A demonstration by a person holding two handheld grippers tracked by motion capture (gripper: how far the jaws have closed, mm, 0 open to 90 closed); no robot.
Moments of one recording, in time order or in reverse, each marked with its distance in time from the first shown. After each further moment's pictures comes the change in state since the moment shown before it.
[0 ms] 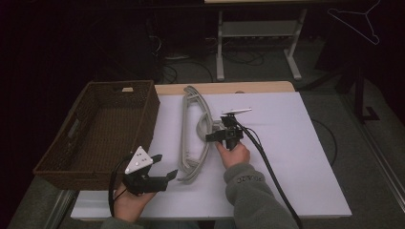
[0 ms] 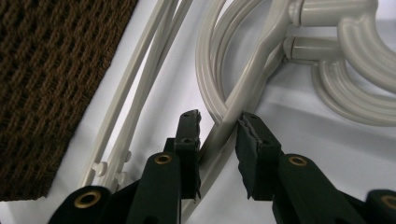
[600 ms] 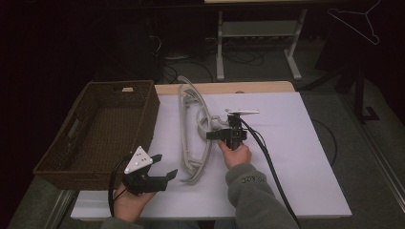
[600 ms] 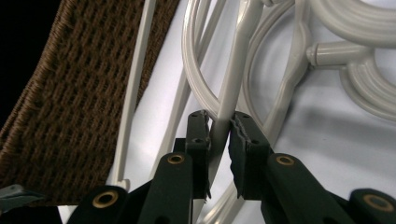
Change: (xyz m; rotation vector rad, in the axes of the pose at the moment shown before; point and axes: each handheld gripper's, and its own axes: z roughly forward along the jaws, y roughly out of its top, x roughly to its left) left arm 0.000 0.000 0.000 -0.006 -0.001 -0.013; right arm -0.010 -0.004 -0.009 -0.070 0.156 0.082
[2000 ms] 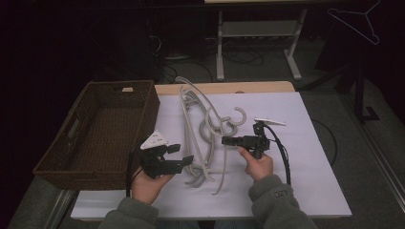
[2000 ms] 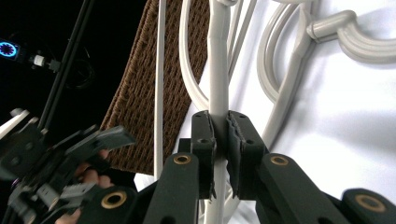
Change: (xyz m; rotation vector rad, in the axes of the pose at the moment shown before) left arm 0.002 0.044 0.046 0.020 -0.147 -0.137; right arm -0.033 -0.028 -0.062 -0.051 0.267 0.125
